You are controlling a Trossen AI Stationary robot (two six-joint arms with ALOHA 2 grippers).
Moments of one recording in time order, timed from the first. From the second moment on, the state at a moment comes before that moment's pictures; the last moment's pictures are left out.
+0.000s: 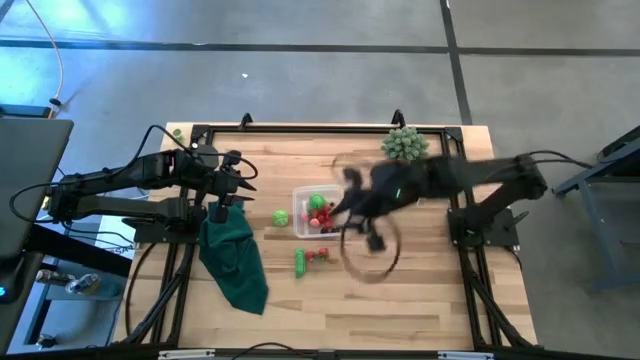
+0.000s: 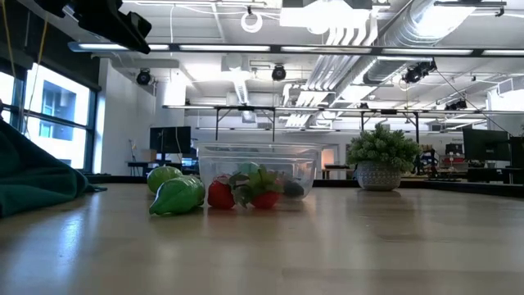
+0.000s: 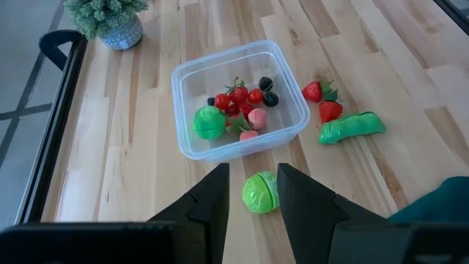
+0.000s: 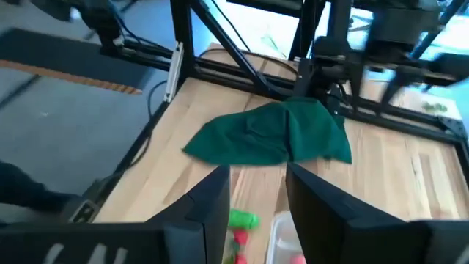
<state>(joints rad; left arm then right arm) 0.33 0.76 0.81 -0.74 0.16 0.36 0.20 1.55 1.78 -0.76 -0.07 -0.12</state>
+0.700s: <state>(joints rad) 0.33 0.76 0.81 -0.74 0.16 0.36 0.13 0.91 1.39 -0.81 0.11 -0.04</state>
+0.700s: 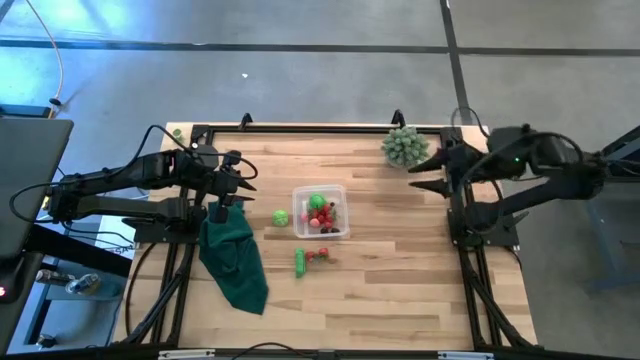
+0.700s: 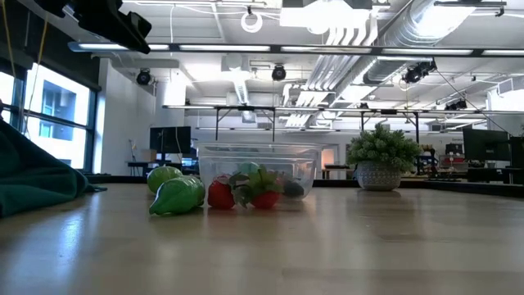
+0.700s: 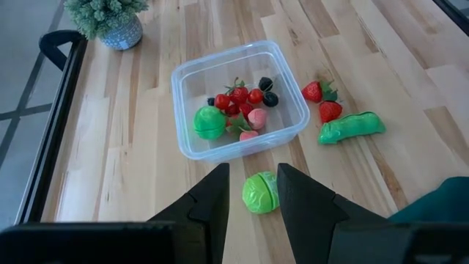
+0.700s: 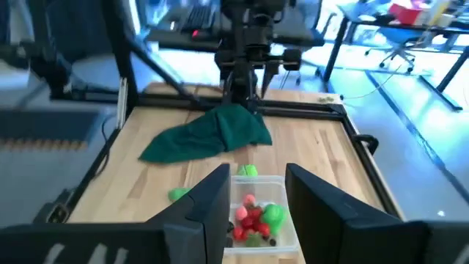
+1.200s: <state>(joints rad) 0.33 0.76 0.81 -0.74 0.16 0.36 0.13 0.47 0.60 -0.44 0.10 0.11</state>
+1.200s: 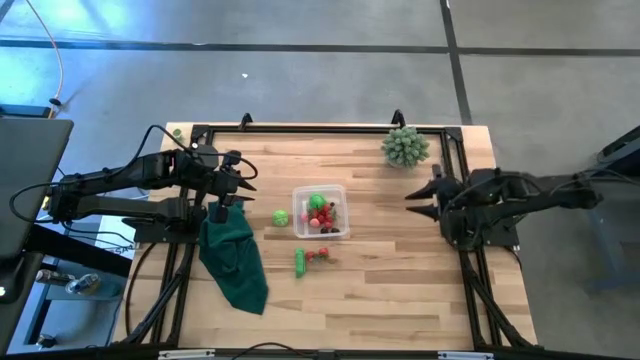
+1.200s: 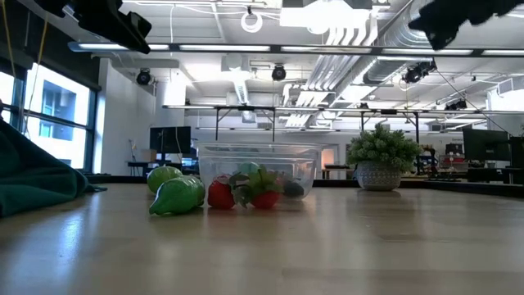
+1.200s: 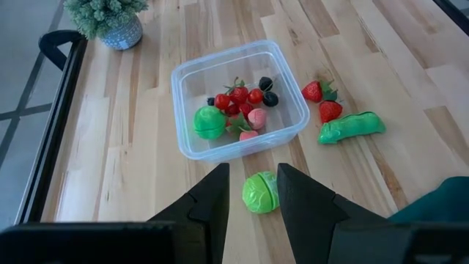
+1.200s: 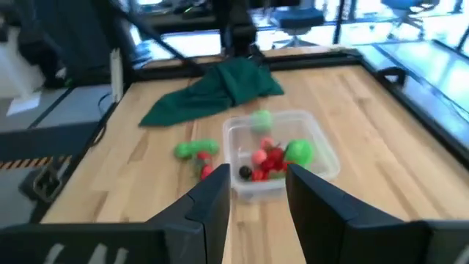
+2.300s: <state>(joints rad) 0.33 0.76 0.81 -0.74 0.16 0.36 0.12 0.34 0.42 -0.44 0.28 0.03</state>
